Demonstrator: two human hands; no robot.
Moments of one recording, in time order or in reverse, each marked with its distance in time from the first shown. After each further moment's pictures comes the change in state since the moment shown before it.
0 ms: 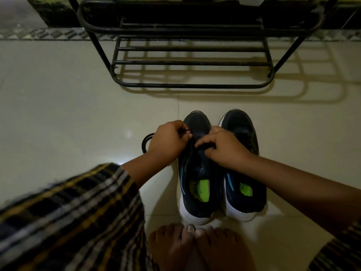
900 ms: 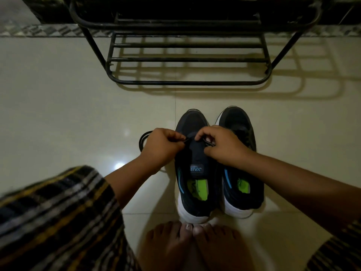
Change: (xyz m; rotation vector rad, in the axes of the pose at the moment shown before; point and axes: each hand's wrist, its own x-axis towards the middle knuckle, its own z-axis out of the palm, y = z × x) left_hand -0.019 0.001 -0.008 -0.347 -0.106 -0.266; right_hand -0.001 0.004 -0.001 0.096 0.010 0.069
